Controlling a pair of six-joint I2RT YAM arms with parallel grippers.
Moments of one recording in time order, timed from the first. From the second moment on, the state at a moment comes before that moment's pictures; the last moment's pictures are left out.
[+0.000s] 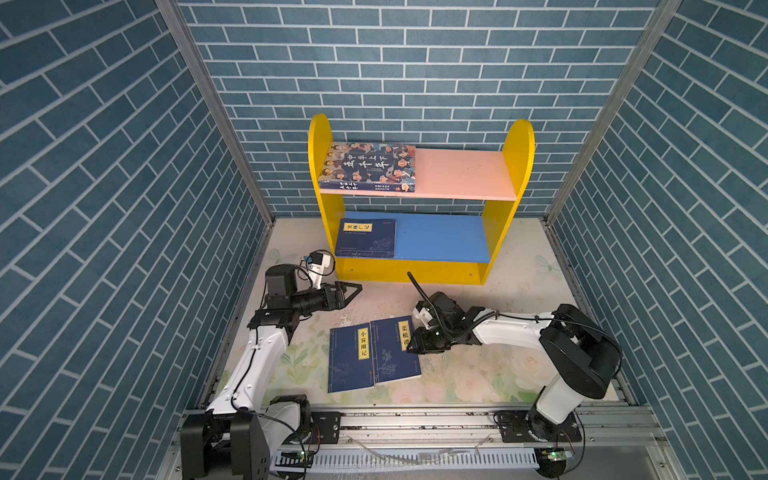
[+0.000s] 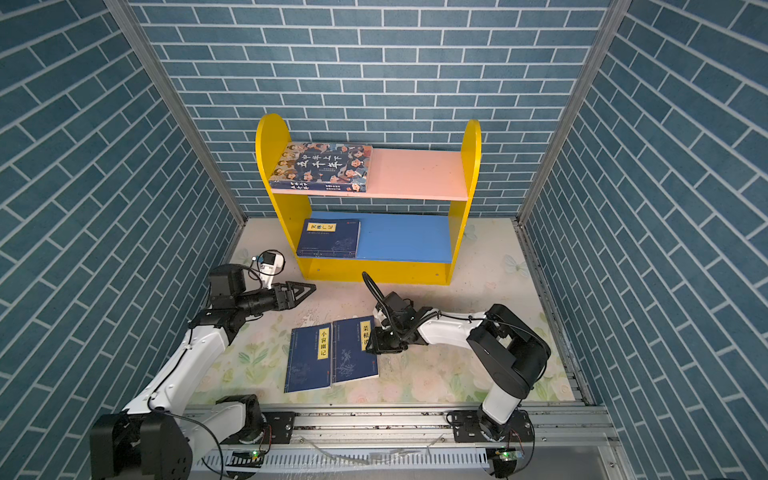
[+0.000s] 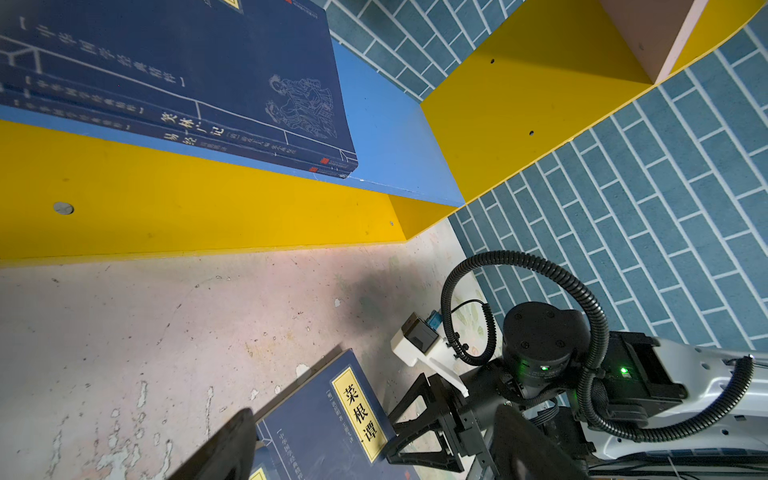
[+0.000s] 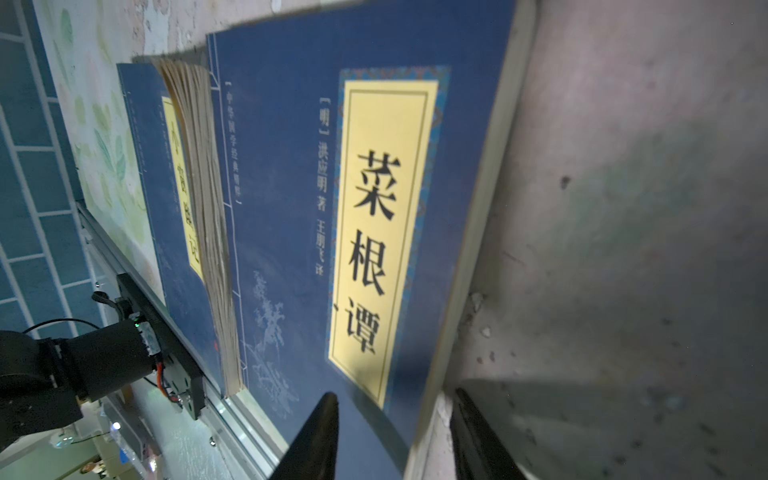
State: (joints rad) left arm 0.03 1.07 0.67 -0.19 0.94 -0.33; right arm 0.91 1.68 0.84 -0.23 -0.41 0.68
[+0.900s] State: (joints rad) left arm -0.04 1.09 0.67 -0.20 0.92 -0.32; right arm 0.90 1.71 0.89 -0.29 -0.34 0.70
